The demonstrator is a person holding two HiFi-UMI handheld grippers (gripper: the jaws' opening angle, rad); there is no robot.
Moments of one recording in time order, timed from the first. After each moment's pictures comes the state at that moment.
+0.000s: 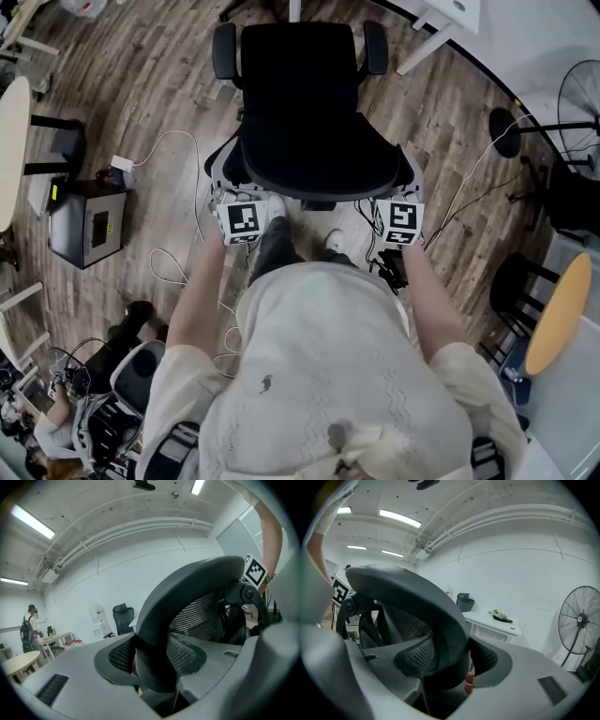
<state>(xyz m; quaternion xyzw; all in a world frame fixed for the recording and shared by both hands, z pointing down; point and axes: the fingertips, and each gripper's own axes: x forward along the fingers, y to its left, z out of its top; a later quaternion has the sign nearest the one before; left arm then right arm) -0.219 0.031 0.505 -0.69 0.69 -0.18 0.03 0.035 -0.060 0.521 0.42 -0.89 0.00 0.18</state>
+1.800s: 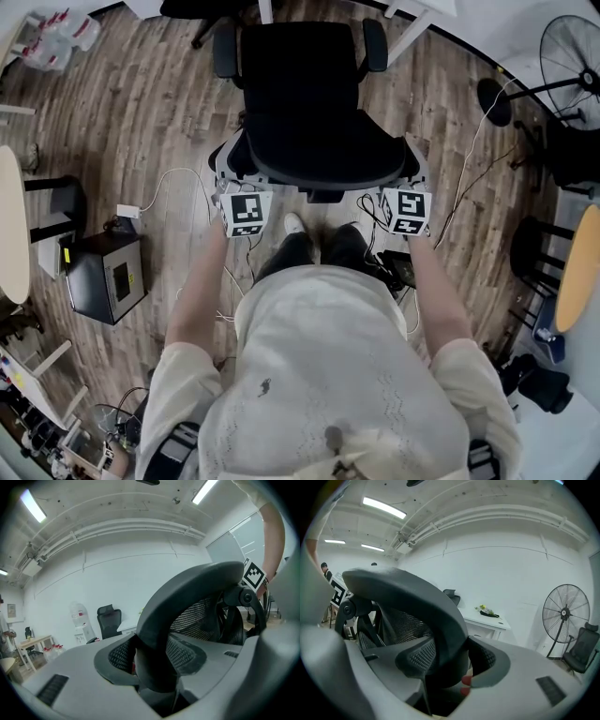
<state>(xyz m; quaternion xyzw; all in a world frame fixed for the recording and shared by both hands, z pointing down) -0.312 -0.095 0.512 -0.77 0.61 -0.18 0.03 -0.041 -0.137 0.526 0.52 -0.84 0.04 0.19</state>
